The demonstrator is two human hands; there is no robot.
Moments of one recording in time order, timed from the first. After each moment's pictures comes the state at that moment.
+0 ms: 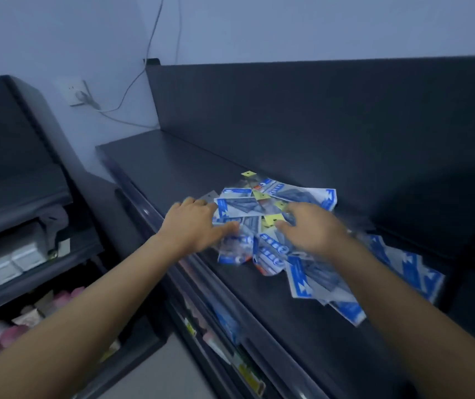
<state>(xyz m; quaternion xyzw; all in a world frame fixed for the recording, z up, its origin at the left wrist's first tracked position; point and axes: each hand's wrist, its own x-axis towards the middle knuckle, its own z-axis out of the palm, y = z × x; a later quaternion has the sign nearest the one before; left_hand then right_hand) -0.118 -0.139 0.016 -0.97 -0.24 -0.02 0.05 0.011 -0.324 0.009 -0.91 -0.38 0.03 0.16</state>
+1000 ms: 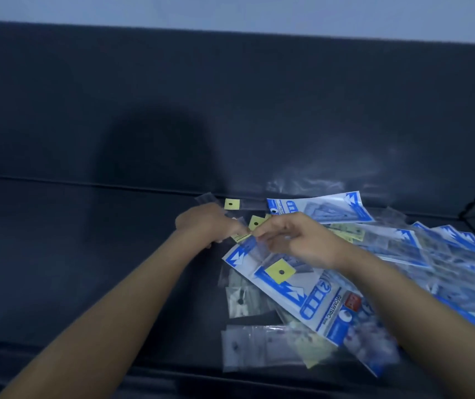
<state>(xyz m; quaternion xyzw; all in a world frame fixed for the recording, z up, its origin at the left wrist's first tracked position) 0.111 0.046 -0.013 -0.97 -0.02 0.17 -0.17 0.046 -0.133 0.000 -0.86 -0.12 0.14 0.48</state>
